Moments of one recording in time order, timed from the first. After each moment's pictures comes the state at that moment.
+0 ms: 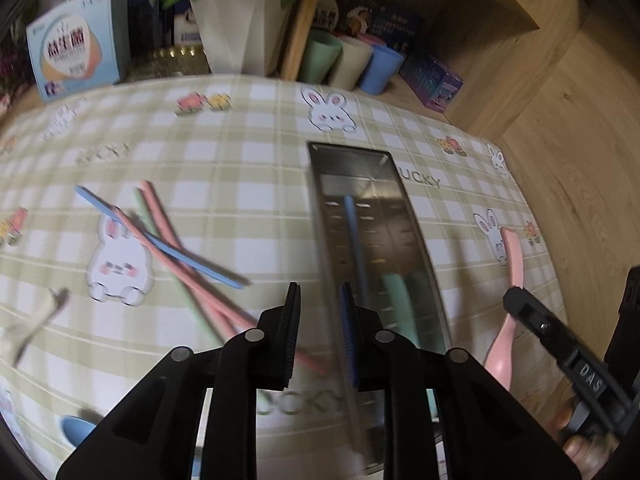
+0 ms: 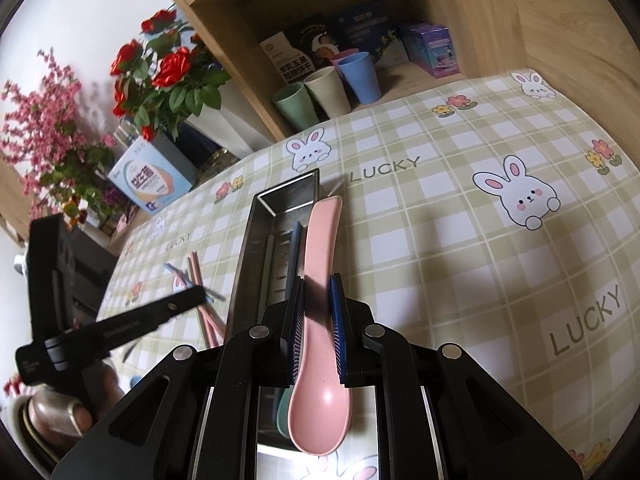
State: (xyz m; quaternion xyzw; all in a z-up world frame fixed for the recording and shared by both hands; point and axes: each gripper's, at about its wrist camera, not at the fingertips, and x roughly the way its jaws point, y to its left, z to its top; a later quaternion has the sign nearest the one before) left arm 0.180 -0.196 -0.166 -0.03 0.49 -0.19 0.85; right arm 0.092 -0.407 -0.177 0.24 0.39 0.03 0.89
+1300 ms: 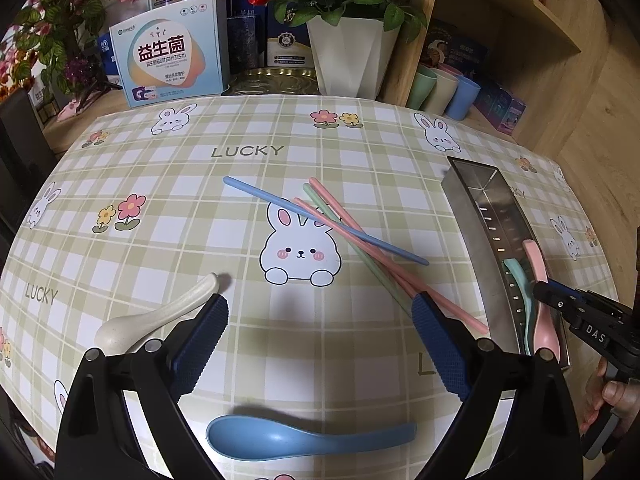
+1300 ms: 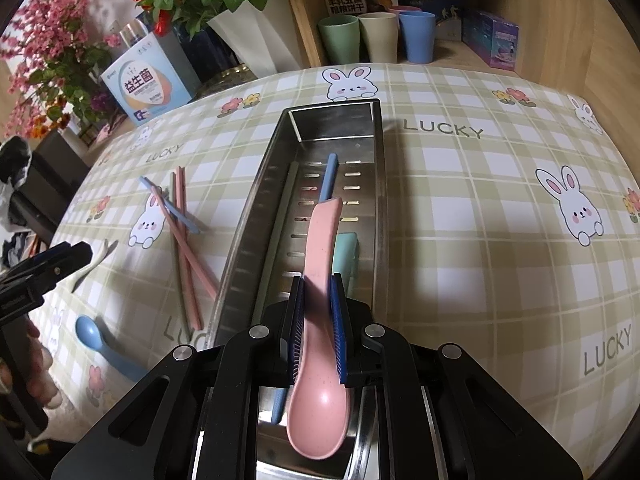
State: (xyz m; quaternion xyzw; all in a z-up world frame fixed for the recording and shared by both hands) left arm 0.161 -0.078 -0.170 0.00 0.45 -0.10 0.89; right arm 0.128 -0.337 -0.209 0.12 0.47 0.04 0.87
